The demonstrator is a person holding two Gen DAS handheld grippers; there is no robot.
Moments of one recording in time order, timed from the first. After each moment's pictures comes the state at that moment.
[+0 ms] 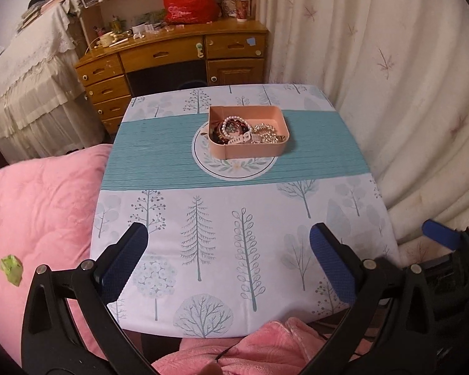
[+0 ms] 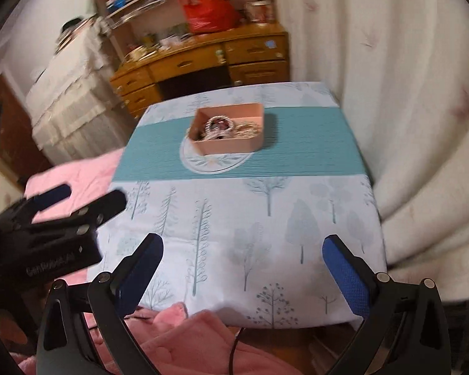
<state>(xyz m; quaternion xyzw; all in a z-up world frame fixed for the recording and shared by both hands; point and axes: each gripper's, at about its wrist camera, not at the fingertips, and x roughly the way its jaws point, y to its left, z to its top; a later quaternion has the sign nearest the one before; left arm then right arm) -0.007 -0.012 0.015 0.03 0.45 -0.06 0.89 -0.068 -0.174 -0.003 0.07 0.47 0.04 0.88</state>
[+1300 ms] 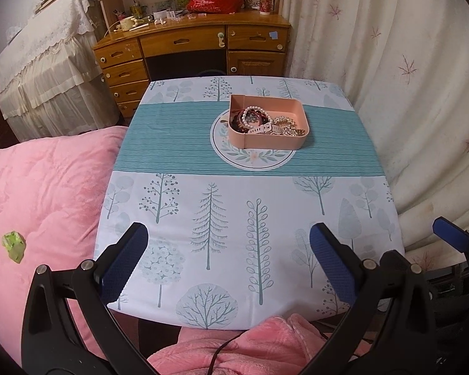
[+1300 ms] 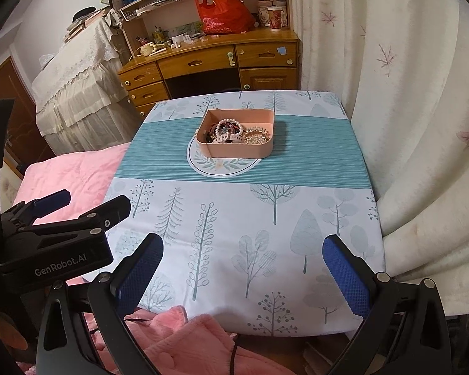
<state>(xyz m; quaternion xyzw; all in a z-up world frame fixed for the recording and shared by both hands) -0.008 0.002 -0.001 0.01 0.47 -0.02 0.88 -0.056 -0.162 -0.006 0.04 0.46 0.05 0.88</state>
